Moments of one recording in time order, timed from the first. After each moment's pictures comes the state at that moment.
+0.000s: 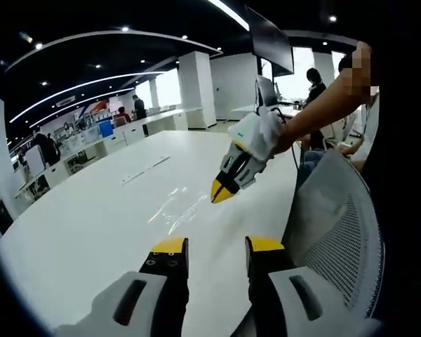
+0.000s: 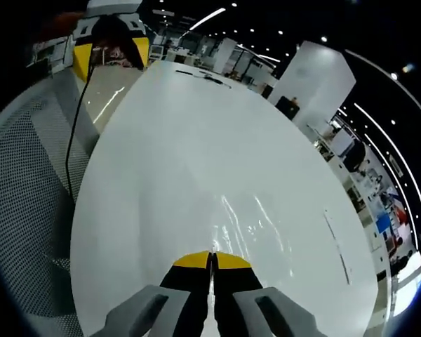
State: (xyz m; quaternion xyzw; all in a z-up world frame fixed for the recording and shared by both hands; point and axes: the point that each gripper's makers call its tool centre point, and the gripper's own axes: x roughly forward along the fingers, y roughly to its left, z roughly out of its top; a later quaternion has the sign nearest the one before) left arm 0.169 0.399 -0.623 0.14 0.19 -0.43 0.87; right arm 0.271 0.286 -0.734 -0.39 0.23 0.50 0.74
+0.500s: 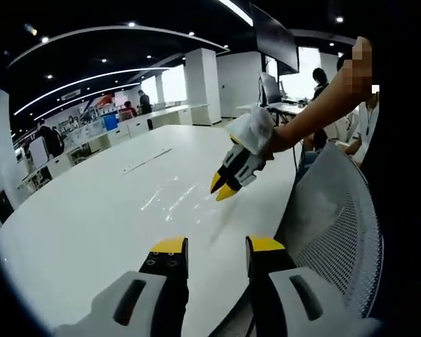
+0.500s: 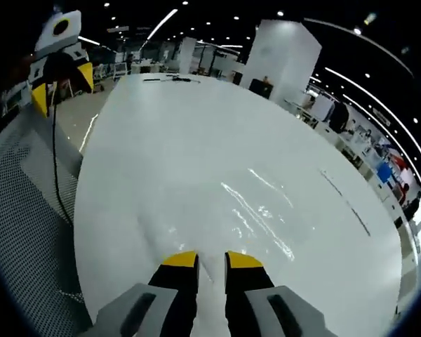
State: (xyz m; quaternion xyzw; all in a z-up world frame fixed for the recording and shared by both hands) left arm 0.152 0.405 -0.644 0.13 0.20 -0.41 0.88; right arm 0.266 0.279 -0.746 -0.22 0.29 0.46 0.81
